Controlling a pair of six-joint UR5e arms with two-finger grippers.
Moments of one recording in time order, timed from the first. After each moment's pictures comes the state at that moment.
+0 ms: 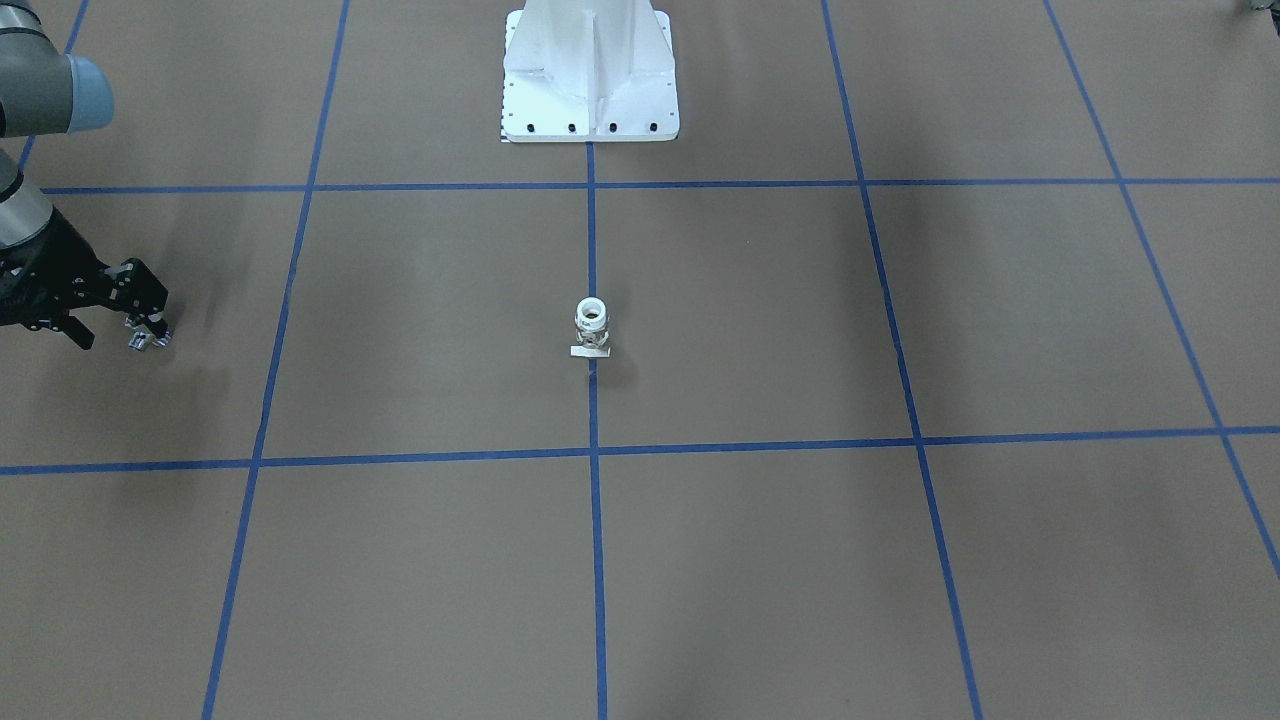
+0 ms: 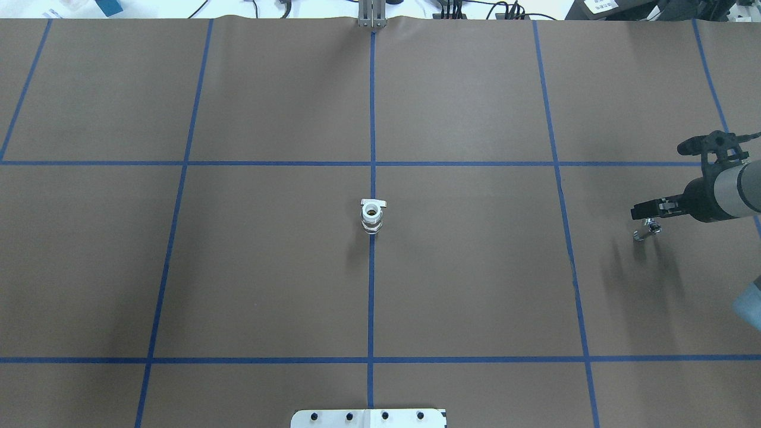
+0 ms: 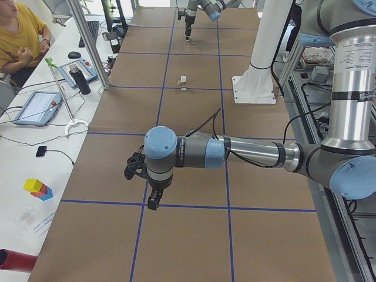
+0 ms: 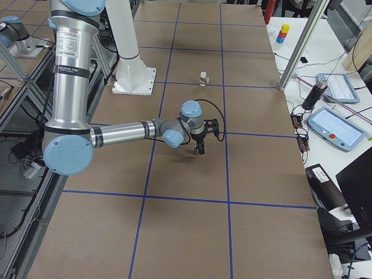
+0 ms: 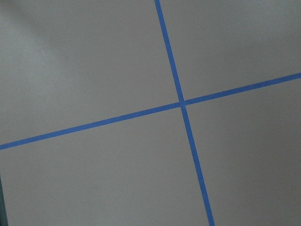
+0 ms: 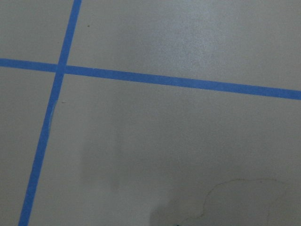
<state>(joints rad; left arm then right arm) -1.69 -1.54 -1.73 -1.50 -2.34 0.28 0.90 -1.68 1.75 -0.89 2.02 0.82</state>
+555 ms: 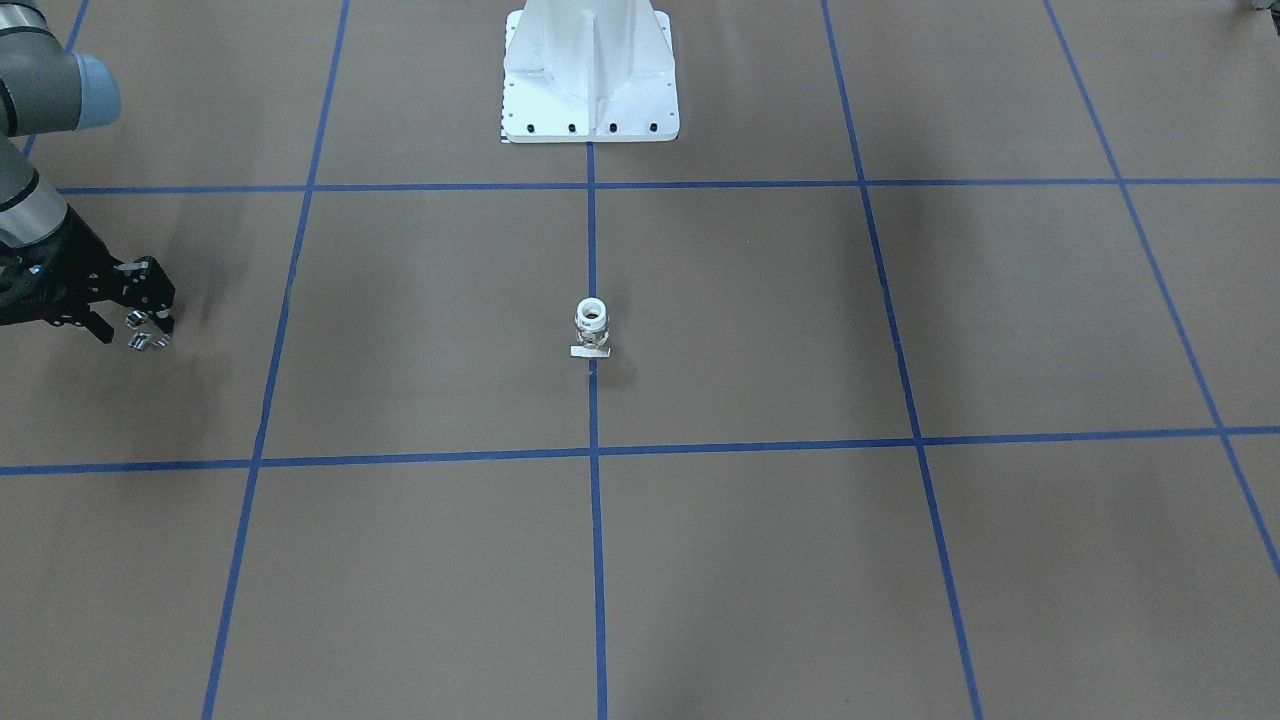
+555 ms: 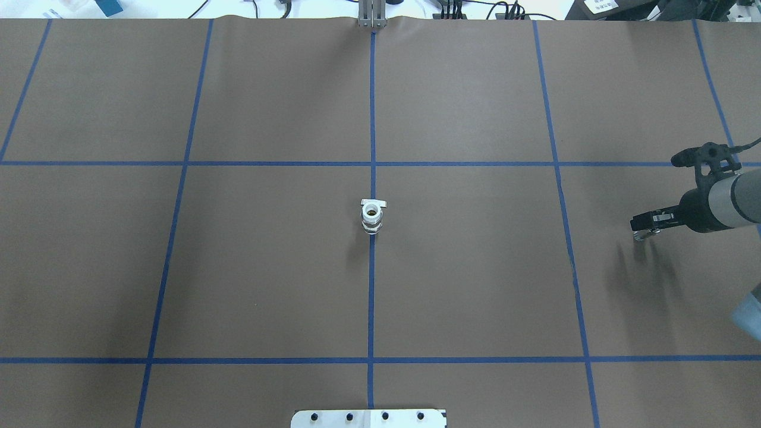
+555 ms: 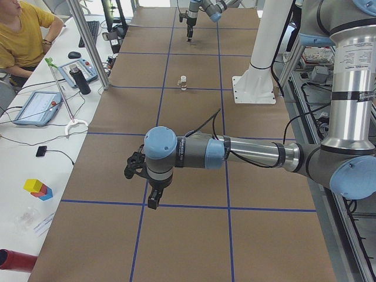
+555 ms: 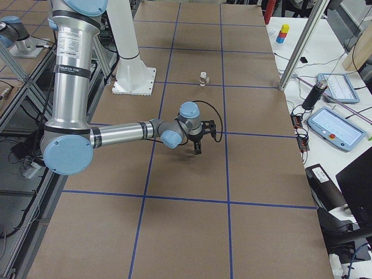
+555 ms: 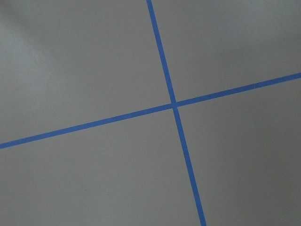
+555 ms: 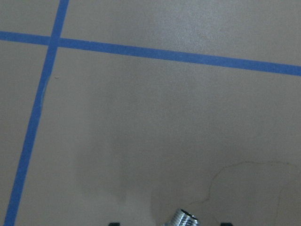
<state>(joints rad) -1.69 -1.54 -1.73 -1.51 -2.35 0.27 0.87 -1.70 1.75 -0.89 2.02 0.82</state>
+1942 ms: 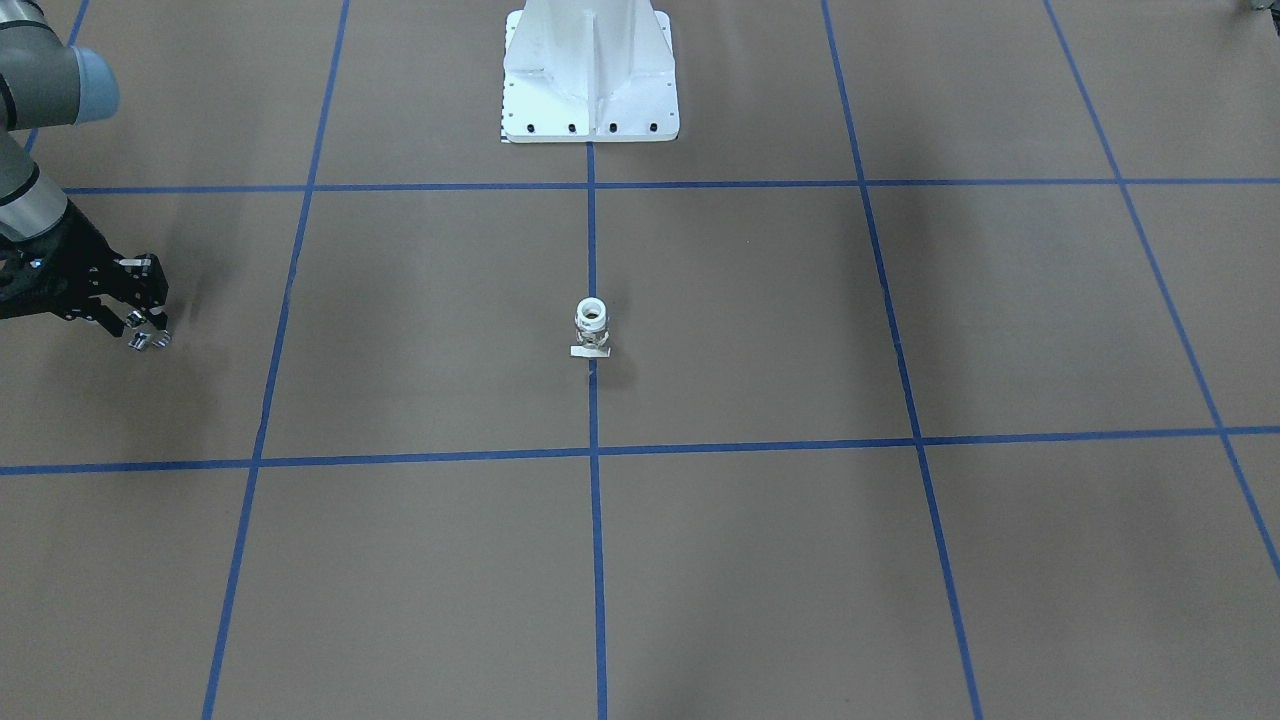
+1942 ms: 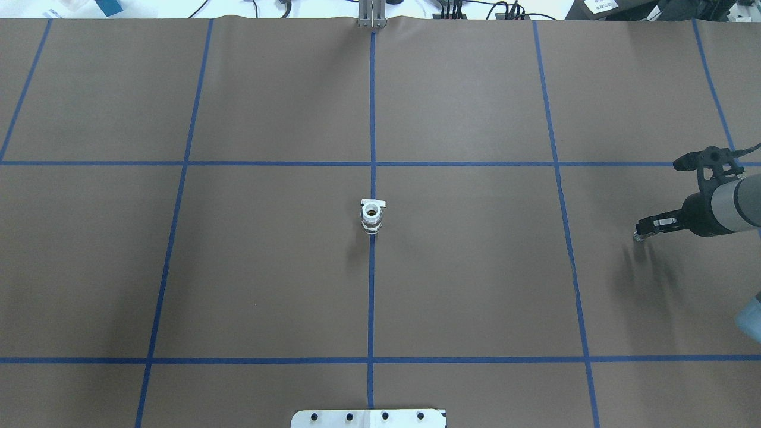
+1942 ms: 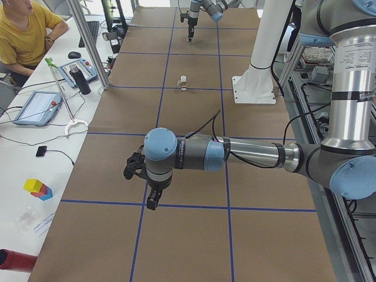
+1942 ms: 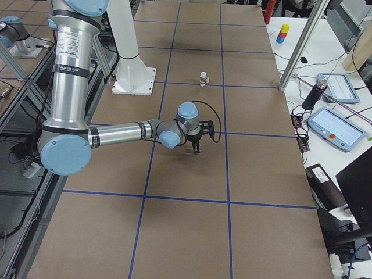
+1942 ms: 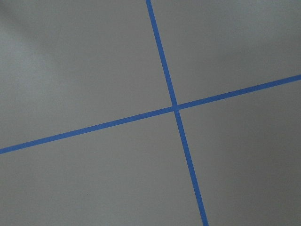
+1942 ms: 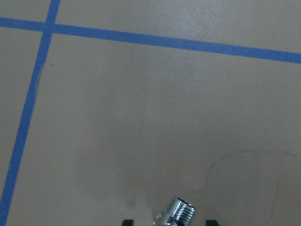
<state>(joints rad) -1.69 -1.54 -1.72 -1.53 -2.35 0.27 0.86 -1.71 1.76 -0.89 2.02 0.82</state>
